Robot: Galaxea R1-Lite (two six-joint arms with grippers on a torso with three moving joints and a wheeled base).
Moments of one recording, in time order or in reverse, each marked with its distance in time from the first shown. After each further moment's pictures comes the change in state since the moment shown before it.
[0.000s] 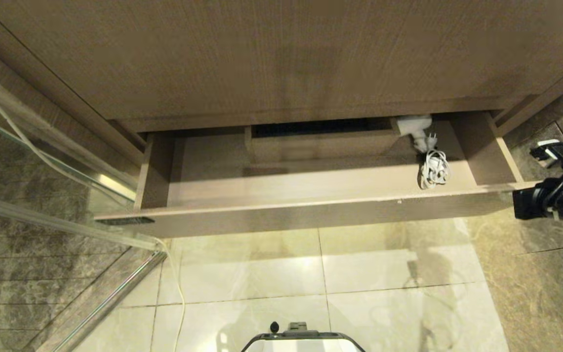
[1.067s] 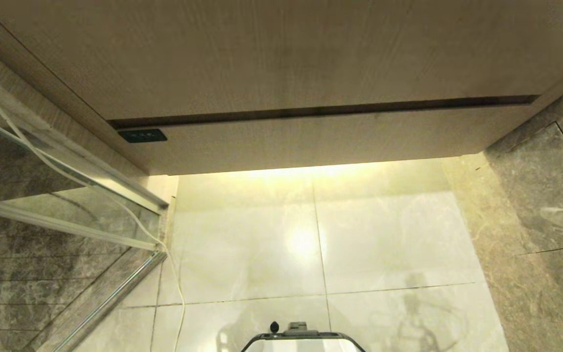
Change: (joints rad) left arm 0.000 0.000 0.000 0.000 0.000 0.000; right arm 0.015 -0.510 0.313 0.109 -0.008 0.039
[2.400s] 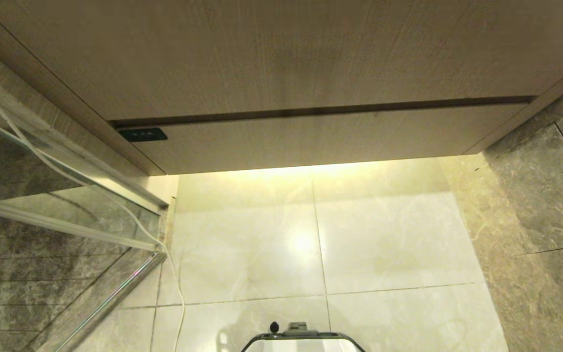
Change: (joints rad) left arm 0.000 0.000 0.000 0.000 0.000 0.000; right arm 0.440 -1.233 0.553 0.249 -0.275 0.149
